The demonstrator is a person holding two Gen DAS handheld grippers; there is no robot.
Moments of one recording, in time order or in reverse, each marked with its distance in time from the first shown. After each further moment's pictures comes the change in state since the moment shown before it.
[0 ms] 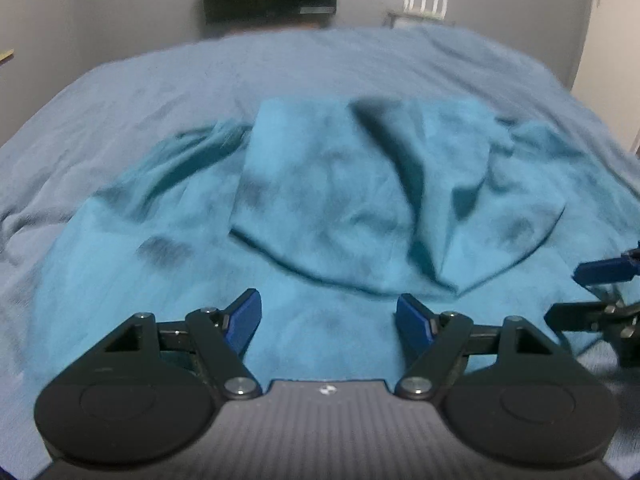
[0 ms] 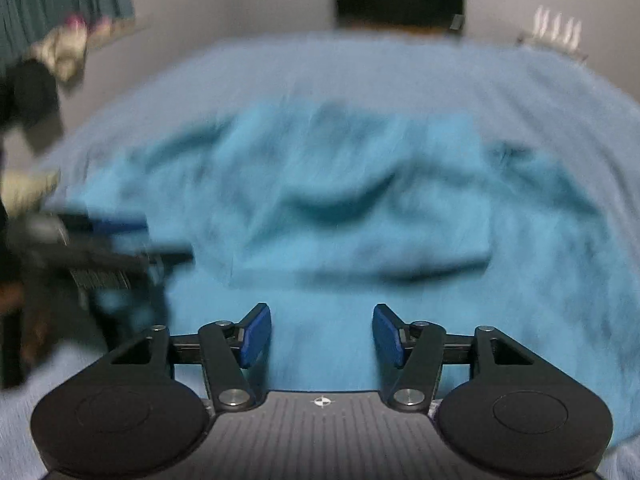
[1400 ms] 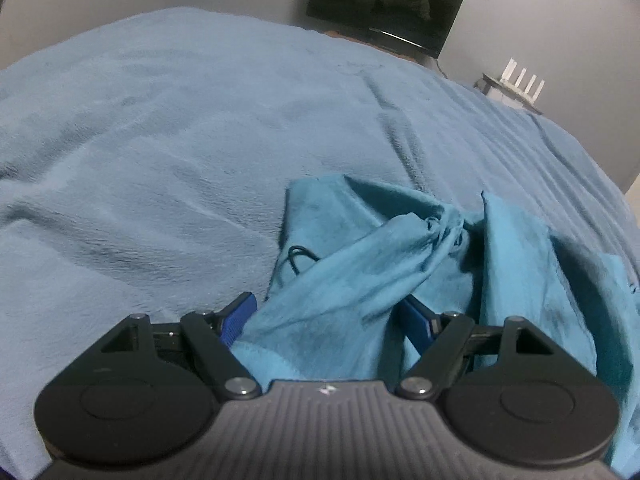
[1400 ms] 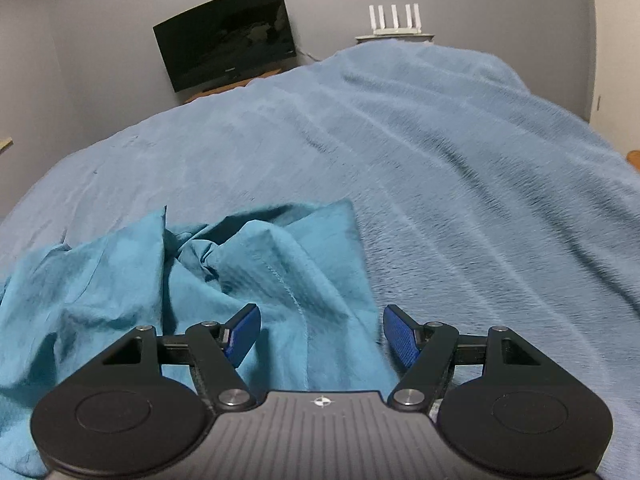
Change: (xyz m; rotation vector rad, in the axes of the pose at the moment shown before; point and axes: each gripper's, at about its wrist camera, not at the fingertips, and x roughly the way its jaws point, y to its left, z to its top) left arm 0.093 0.197 0.046 -0.361 -0.083 -0.041; right arm 0.055 -0.224 0.043 0.365 -0.242 -0.207
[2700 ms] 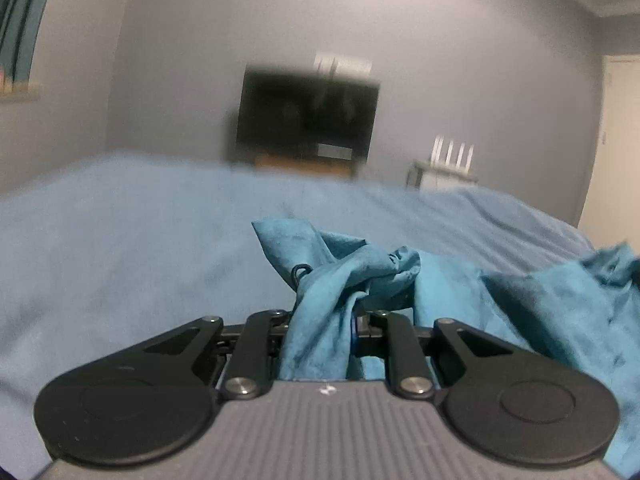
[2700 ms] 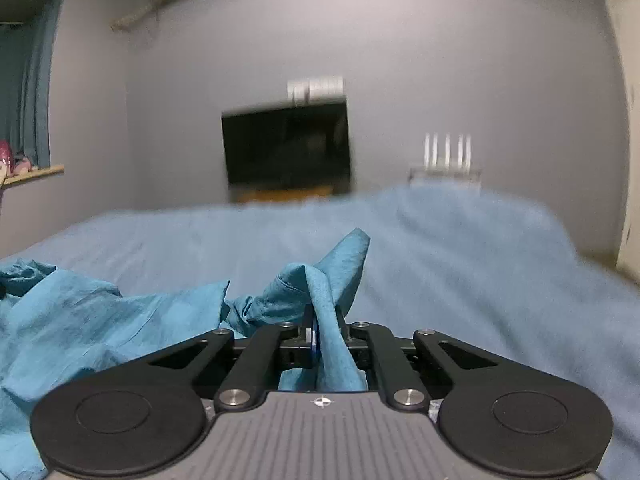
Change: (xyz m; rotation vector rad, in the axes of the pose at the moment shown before) left arm -0.025 -0.074 0.024 0.271 -0.423 -0.106; right arm -0.036 0.052 0.022 -0.210 -0.430 0.073
